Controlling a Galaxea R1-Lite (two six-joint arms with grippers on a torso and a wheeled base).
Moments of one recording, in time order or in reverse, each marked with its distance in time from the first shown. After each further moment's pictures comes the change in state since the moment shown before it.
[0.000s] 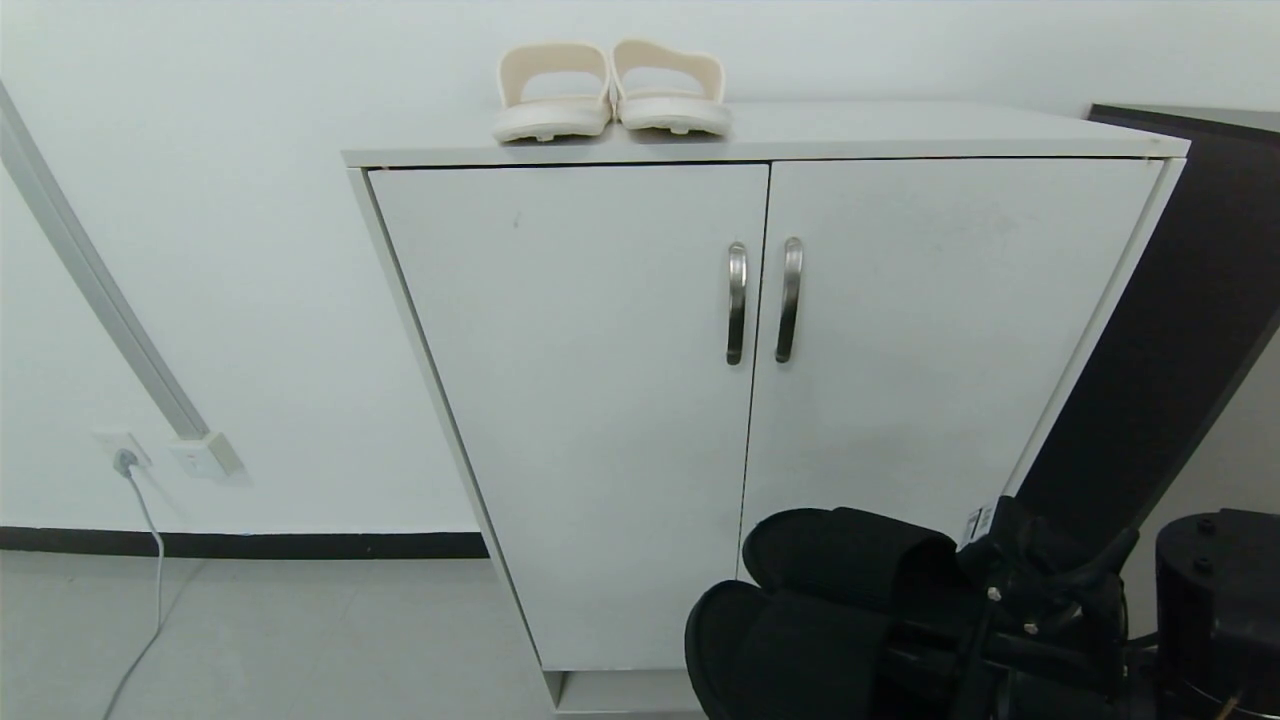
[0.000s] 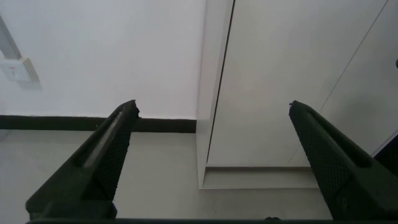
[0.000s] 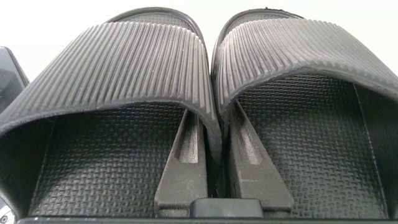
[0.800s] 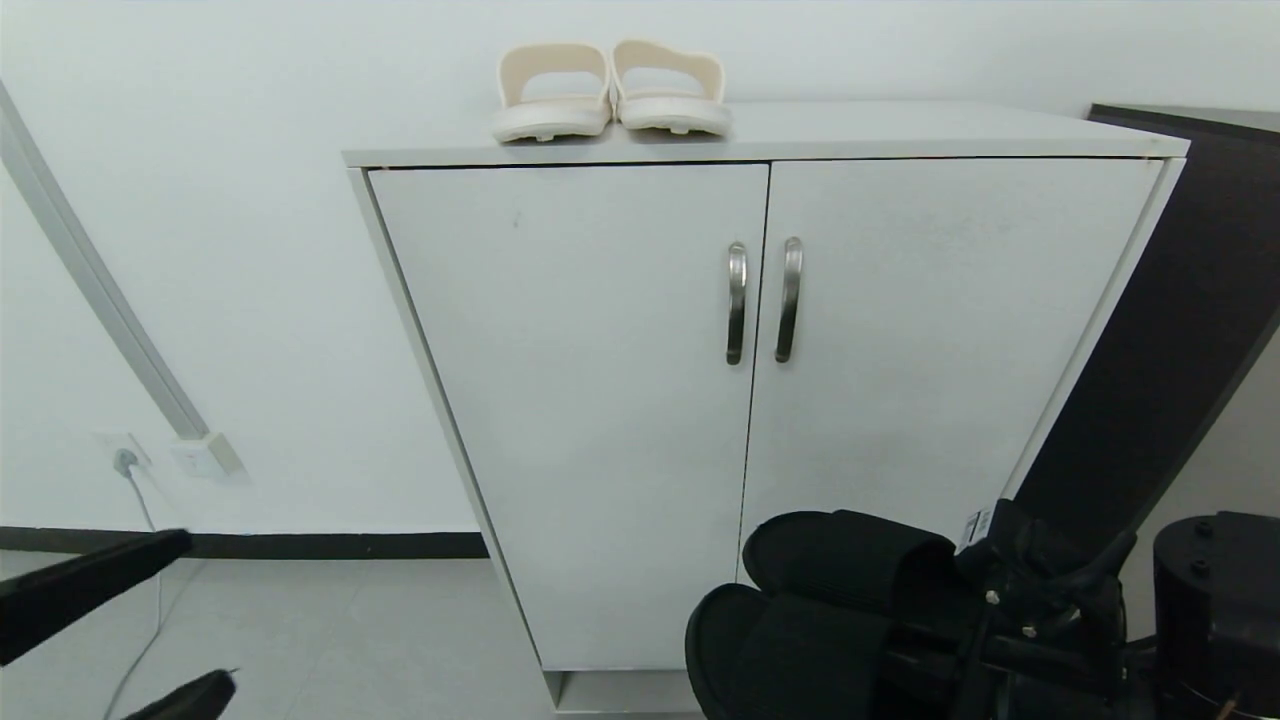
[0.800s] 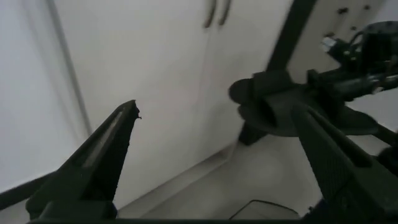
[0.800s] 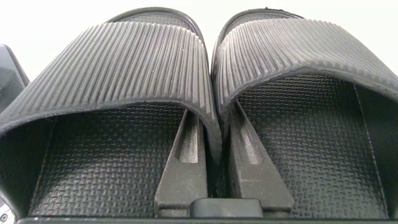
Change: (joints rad) left arm -0.140 0.734 -0.364 -0.332 -0.589 -0.061; right arm 0.002 0.003 0.003 0.001 0.000 0.000
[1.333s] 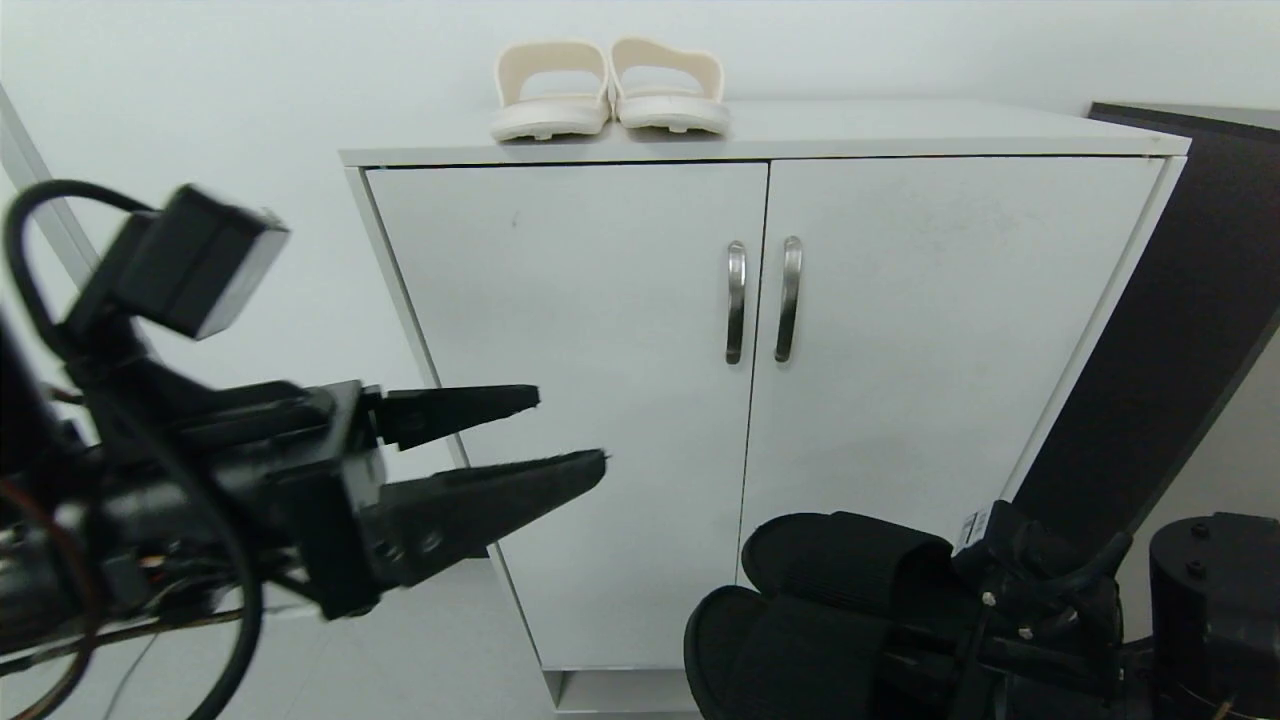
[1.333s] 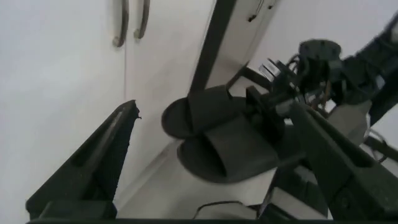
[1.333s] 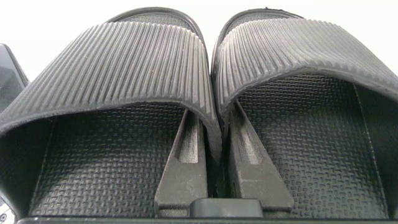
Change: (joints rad) left arm -0.454 0.486 -0.323 -0.169 0.130 -0.032; right arm 0.000 0.004 -0.001 0.000 0.000 0.000
